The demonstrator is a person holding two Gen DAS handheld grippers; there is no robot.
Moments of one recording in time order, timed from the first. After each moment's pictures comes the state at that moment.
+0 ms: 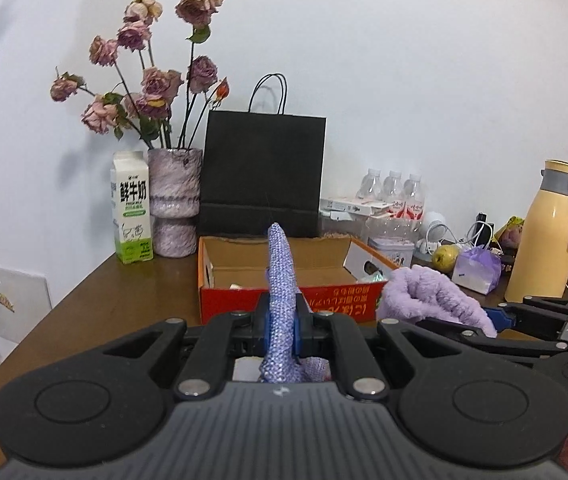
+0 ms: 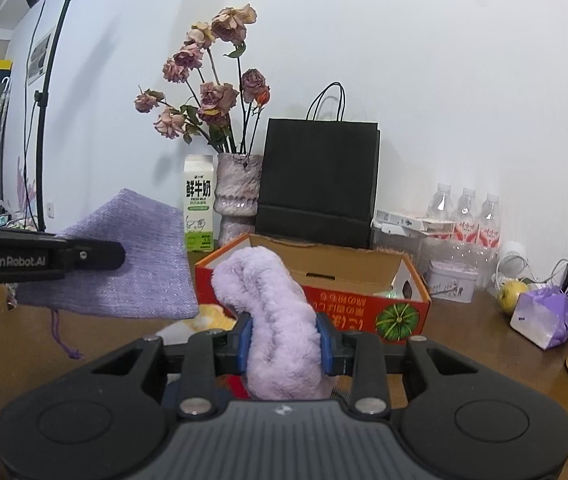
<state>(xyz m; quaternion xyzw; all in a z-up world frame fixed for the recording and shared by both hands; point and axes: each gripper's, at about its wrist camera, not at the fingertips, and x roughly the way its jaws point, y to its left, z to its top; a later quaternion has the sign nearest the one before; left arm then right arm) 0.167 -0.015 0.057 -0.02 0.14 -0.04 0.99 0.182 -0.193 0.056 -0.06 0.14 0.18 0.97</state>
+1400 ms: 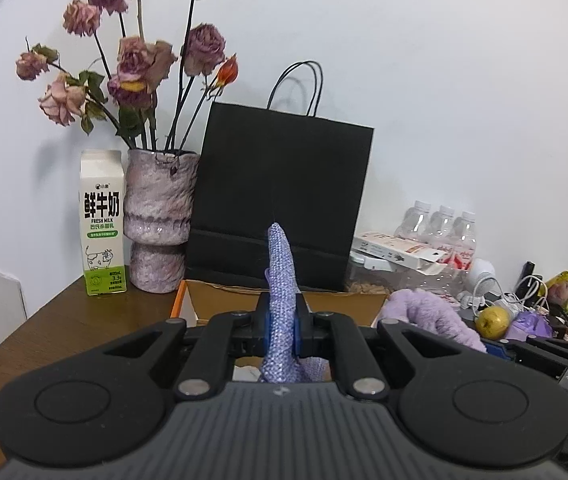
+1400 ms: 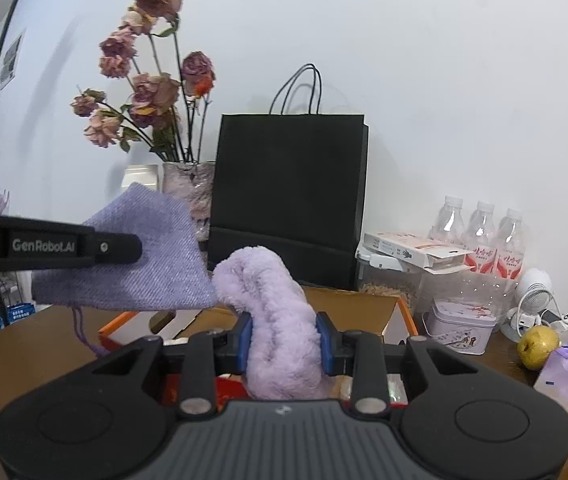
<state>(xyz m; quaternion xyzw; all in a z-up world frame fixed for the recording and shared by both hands) 0.354 -0.017 0.073 -0.08 0.14 -0.01 0.99 0.367 -0.192 0.072 -0.05 0.14 0.17 0.97</state>
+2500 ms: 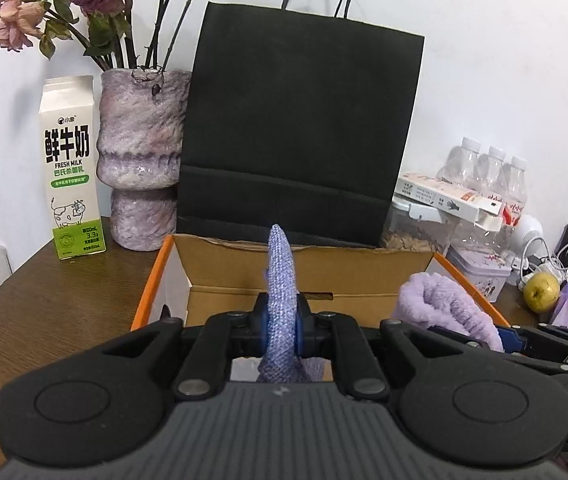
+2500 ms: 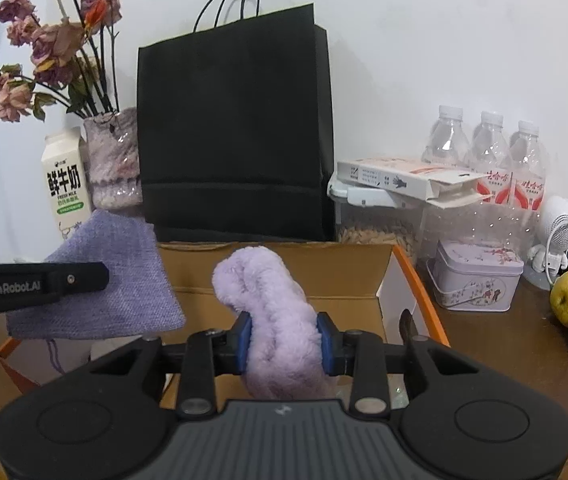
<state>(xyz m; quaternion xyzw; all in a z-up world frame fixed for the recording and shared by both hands) 0.456 -0.013 0.026 -0.07 0.23 0.00 0.97 0.481 -0.193 0.028 -0.01 0.24 0.14 0.96</state>
